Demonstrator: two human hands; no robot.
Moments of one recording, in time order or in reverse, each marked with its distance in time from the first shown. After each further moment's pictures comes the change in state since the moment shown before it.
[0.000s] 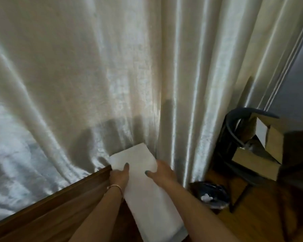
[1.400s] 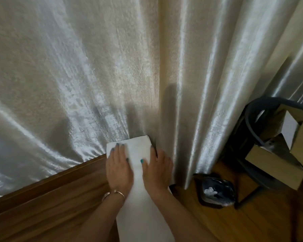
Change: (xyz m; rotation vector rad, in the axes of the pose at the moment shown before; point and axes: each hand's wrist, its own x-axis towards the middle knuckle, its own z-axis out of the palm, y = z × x) left_hand -0.010 -0.009 0.063 0.811 0.381 0.656; right_hand 0.041 0.024 0.030 -0.276 0.534 -0.196
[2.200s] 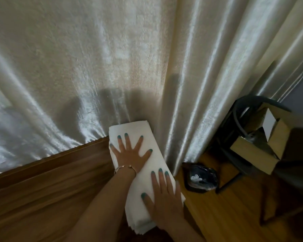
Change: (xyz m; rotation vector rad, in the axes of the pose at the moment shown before) left_hand -0.012 0.006 0.002 0.251 -0.419 0.067; right_hand -0.128 0.046 -0.039 -0.206 -0.515 -0.118
